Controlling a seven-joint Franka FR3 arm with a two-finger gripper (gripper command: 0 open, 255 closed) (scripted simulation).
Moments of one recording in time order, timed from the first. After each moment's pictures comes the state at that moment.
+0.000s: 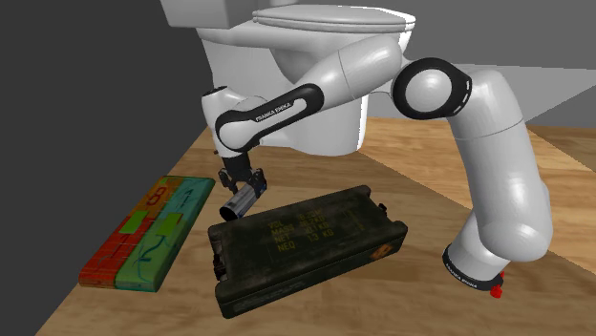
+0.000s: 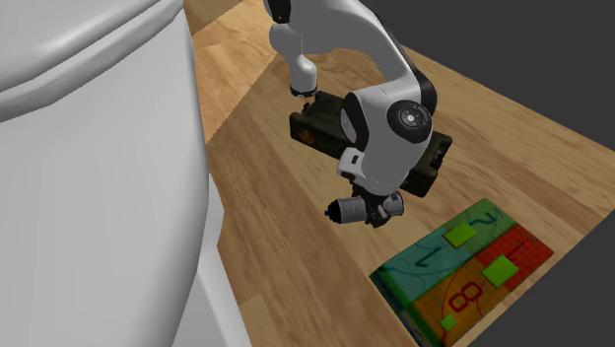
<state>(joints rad) 0.14 0.65 0.41 -1.48 -0.22 1.89 1.57</state>
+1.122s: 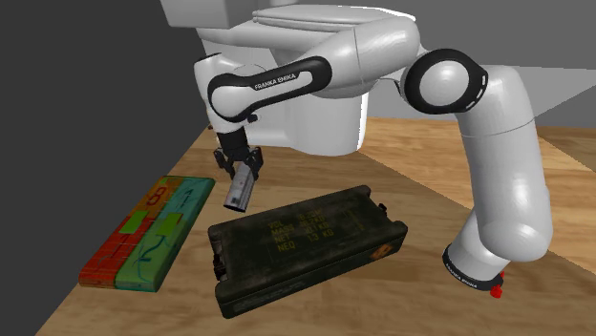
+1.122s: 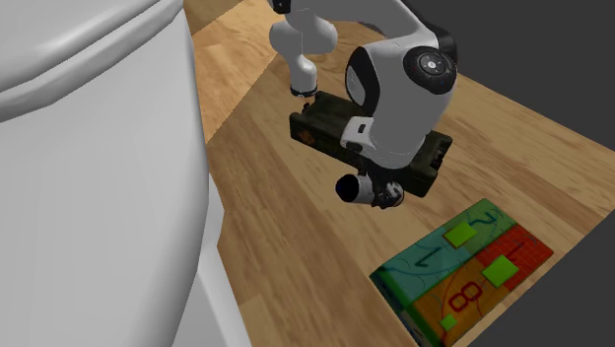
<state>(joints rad) 0.14 0.58 0.43 -1.38 -0.19 1.73 1.56</state>
